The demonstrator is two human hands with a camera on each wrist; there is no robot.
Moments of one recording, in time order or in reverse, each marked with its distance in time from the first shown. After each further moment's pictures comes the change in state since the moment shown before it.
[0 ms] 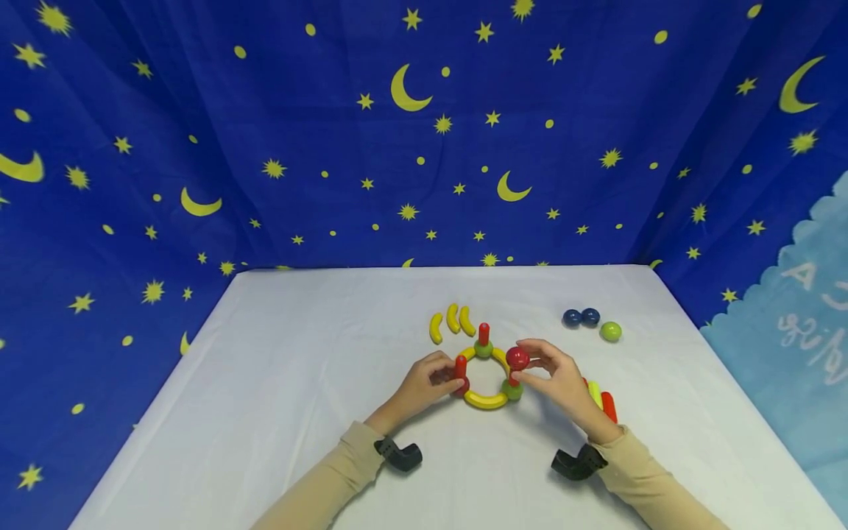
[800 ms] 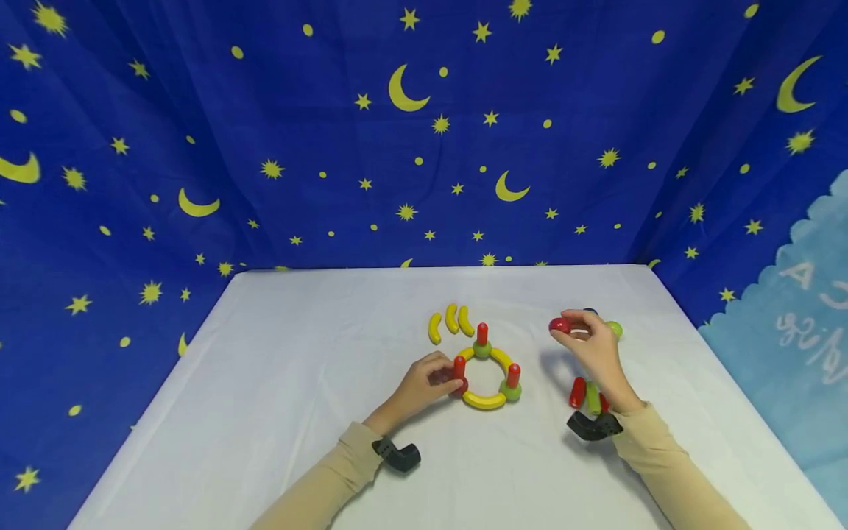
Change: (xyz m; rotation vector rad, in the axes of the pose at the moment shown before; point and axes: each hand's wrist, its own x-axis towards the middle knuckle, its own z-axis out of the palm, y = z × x) left_hand 0.001 -0.012 0.004 0.012 0.009 -0.008; right_hand 0.028 0.013 -0.054 -0.241 0.314 0.145
